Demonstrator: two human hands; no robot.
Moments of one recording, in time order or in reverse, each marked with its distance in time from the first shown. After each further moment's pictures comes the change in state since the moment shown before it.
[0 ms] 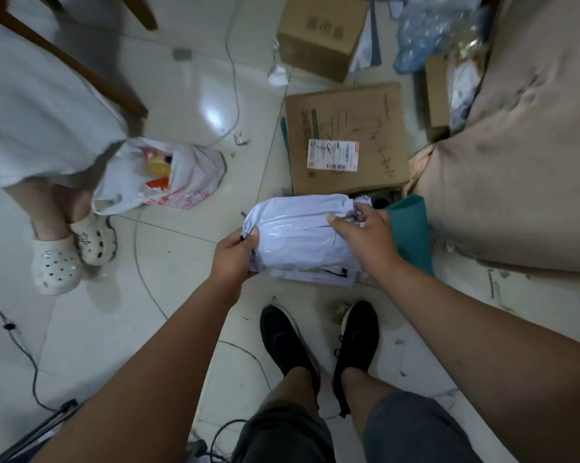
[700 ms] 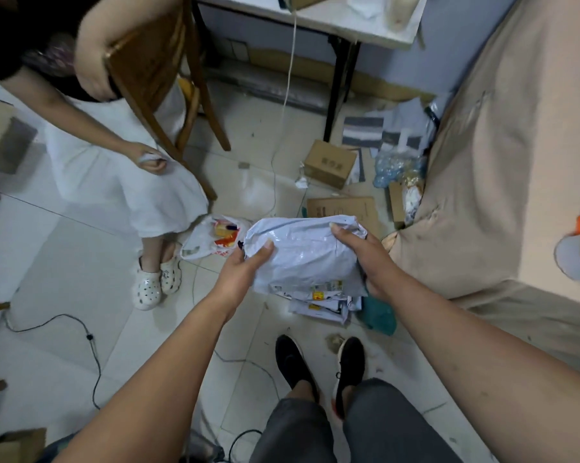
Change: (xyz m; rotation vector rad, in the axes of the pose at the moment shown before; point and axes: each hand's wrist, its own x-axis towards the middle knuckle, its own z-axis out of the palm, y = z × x) left_hand -0.313 0.205 -0.095 0.076 -0.172 0.328; right_hand -0.267 -0.260 -0.114 0.475 -0.329 -0.039
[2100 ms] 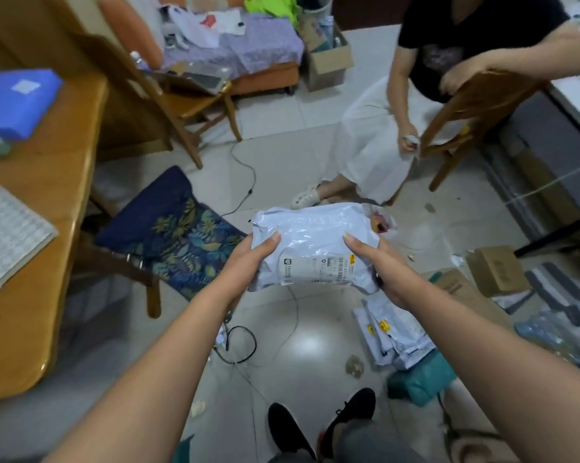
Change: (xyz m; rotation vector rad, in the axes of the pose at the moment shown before) left_hand -0.408 -0.180 -0.023 -0.544 0.708 0.198; right_hand -0.246 0.080 0.144 -0.719 -0.968 -0.081
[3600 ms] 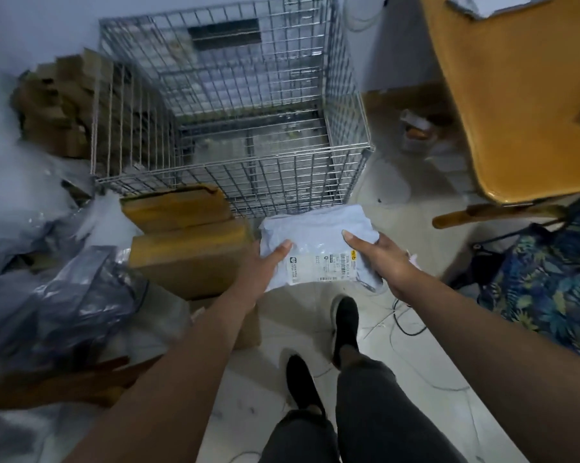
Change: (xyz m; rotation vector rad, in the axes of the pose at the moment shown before) left_hand -0.536 -0.410 -0.137 -0.917 1.554 -0.161; right_hand -0.192 0.321 0.568 -1.062 -1.313 0.233
